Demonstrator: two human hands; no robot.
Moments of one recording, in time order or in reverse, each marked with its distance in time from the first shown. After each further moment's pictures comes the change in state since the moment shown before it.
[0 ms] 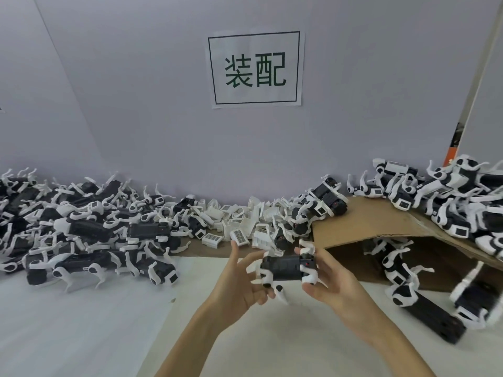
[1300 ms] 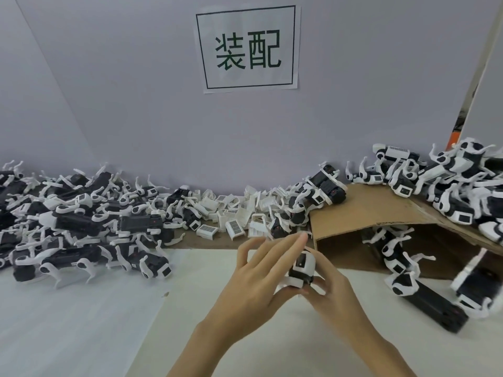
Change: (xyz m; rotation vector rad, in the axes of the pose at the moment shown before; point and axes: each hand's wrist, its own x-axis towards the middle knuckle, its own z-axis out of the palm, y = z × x) left_hand -0.015 -0.015 0.027 1.636 -0.014 1.292; right_hand -0.006 0.016 0.026 -0.274 0.265 -0.084
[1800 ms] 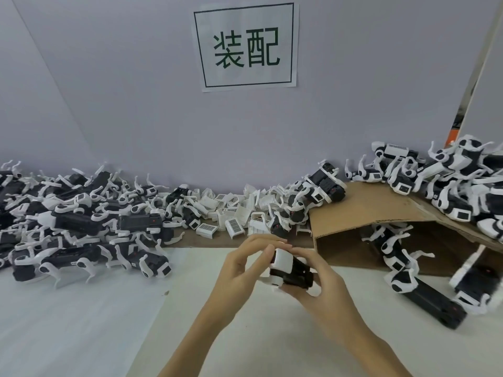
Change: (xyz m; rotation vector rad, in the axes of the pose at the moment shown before) left_hand 0.004 -0.004 -0.013 -0.926 0.043 -0.675; right_hand -0.003 0.001 0.008 -0.157 0.028 -0.058
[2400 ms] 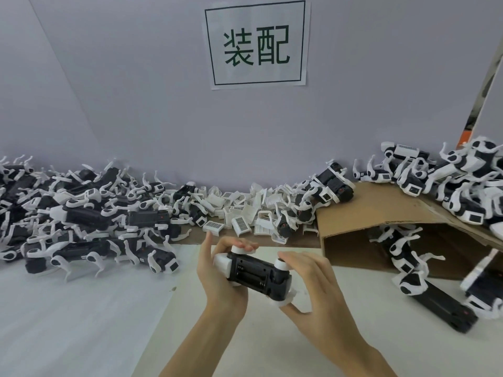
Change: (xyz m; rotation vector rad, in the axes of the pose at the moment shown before) left_hand 0.003 -0.012 -0.006 -0.888 0.601 -0.250; right_hand -0.007 -0.018 0.021 -0.387 0.096 -0.514
